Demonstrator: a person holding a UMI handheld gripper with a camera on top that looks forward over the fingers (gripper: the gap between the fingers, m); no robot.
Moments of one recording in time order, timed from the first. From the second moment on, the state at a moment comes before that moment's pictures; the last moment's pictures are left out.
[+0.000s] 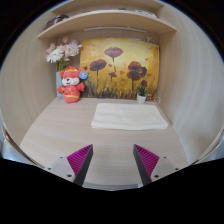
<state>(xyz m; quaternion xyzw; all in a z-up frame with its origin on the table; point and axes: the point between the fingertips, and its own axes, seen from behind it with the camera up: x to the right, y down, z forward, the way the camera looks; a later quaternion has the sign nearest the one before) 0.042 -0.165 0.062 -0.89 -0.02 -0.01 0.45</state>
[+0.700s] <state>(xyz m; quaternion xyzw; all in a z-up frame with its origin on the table) 0.006 0.060 -0.010 -0.91 -0.01 -0.07 0.41</state>
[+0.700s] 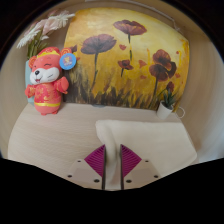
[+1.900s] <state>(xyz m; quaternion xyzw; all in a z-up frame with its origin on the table) 0.219 -0.003 0.096 -0.90 -0.02 -0.11 0.41</state>
